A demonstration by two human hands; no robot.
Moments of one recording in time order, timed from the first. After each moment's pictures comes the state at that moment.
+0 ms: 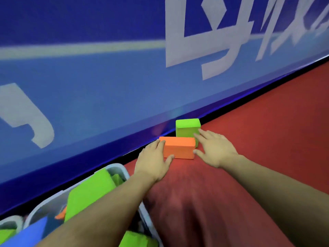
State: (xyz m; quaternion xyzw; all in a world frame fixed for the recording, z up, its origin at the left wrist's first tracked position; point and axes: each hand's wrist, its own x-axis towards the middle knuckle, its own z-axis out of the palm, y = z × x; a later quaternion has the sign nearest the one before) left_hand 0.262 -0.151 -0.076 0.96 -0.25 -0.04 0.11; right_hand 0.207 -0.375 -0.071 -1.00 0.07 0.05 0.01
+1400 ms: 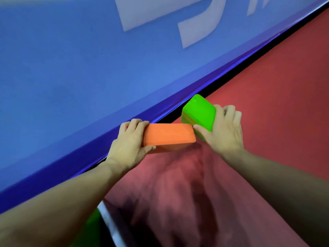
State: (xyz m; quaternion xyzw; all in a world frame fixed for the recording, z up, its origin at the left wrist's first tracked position) left_hand 0.383 -0.201 -0.143 0.93 -0.36 0.03 0.09; right_hand 0.269 -0.450 -0.187 -0.90 0.30 -0.27 0.14
